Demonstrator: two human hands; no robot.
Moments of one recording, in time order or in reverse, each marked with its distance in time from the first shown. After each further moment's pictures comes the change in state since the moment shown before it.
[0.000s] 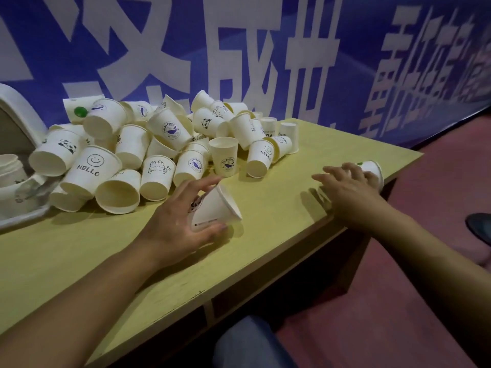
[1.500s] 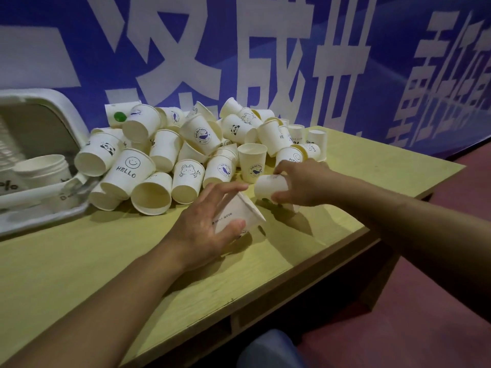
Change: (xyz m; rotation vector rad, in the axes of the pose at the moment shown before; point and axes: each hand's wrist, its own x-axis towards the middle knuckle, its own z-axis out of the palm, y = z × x) left_hand -0.004 -0.003 -0.009 -0.031 -0.020 -0.061; right_hand 0.065 -0.113 -0.038 0.151 -0.056 -0.155
